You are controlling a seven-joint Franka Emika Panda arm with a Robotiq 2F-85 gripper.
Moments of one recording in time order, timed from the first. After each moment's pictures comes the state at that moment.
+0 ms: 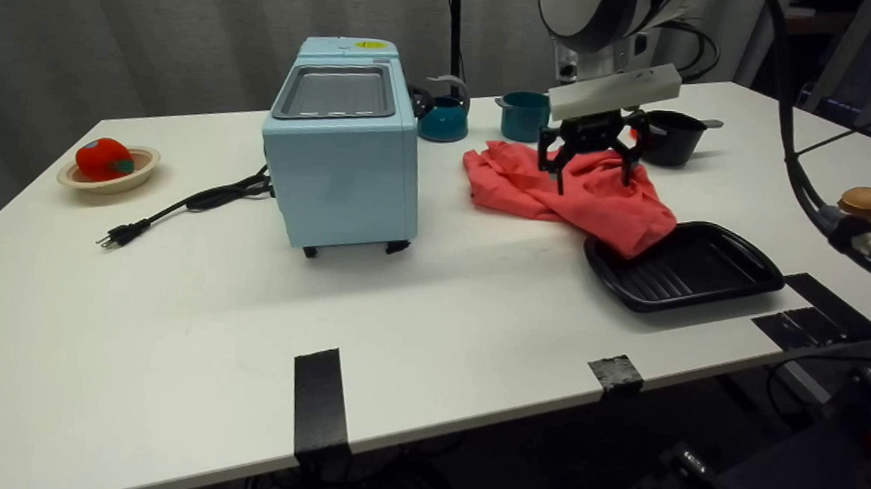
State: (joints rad) arm 0.14 0.38 -0.11 -2.07 -0.20 2.28 0.65
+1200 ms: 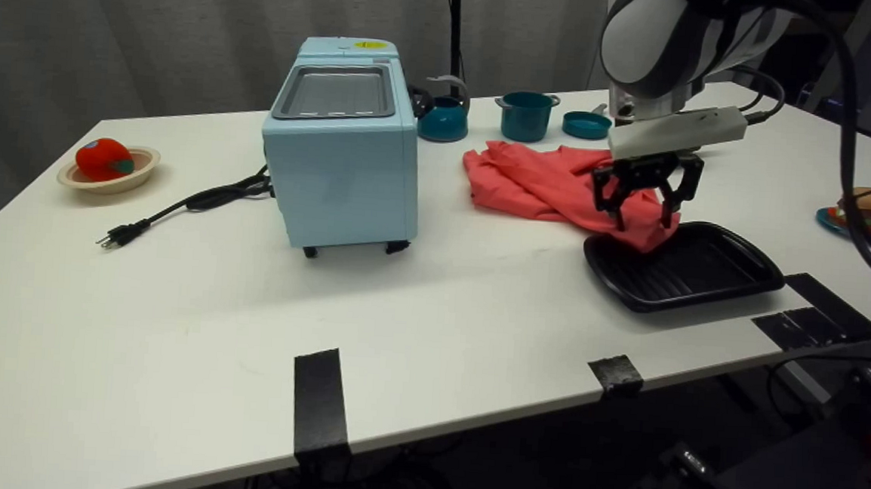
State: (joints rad) arm 0.07 0.37 -0.15 -2.22 -0.20 2.38 0.59
